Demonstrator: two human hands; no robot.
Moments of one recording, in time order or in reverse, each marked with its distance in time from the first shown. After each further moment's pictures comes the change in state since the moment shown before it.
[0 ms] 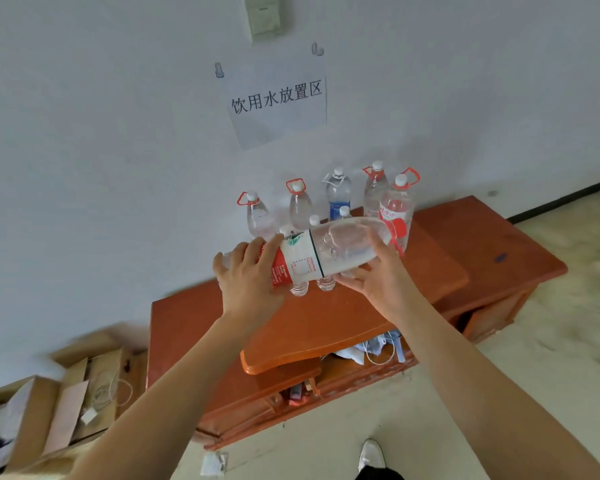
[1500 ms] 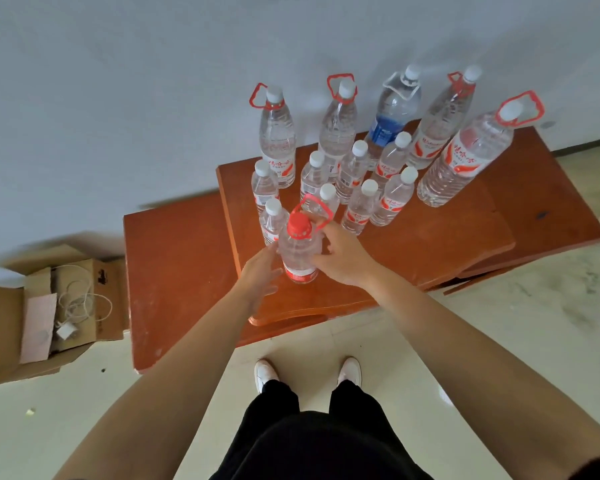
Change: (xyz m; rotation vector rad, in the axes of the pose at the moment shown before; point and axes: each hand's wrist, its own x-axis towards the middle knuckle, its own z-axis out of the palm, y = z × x) left_hand 0.015 -0.119 0.165 -1.258 -0.752 -1.148; right_hand 0.167 0.130 0.067 -1.222 -0.312 0.058
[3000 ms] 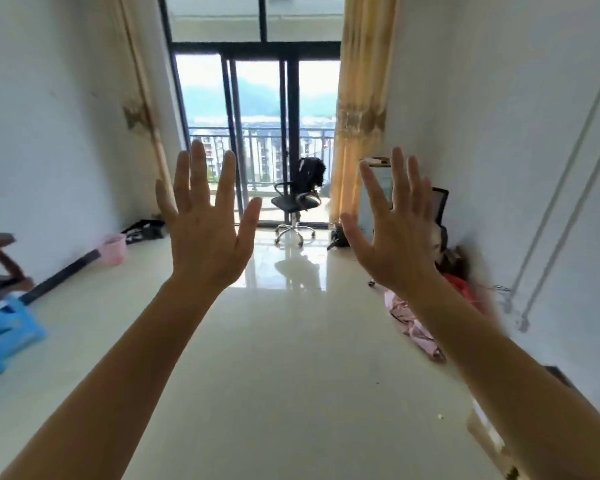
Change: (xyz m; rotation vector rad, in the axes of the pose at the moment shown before) left_hand -0.960 -0.474 -0.183 0.791 2.600 -0.470; right_hand -0.609 -0.548 0.534 0.127 -0.115 -1.975
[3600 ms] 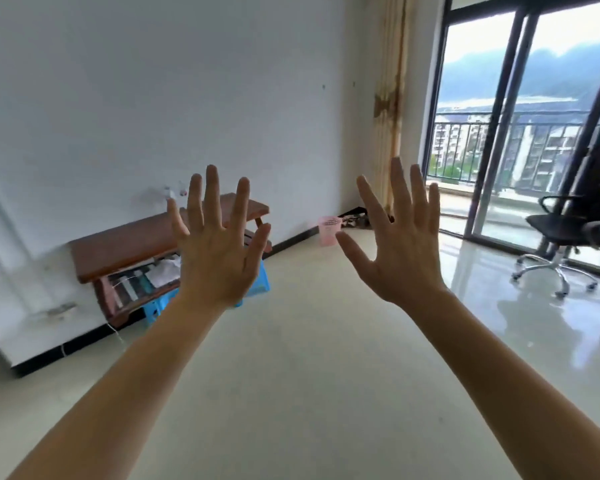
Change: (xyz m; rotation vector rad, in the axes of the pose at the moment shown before) left_hand 0.042 -0.395 0.066 0.714 -0.125 -0.267; right_hand 0.183 -0.303 0.418 0.615 -0.030 -0.358
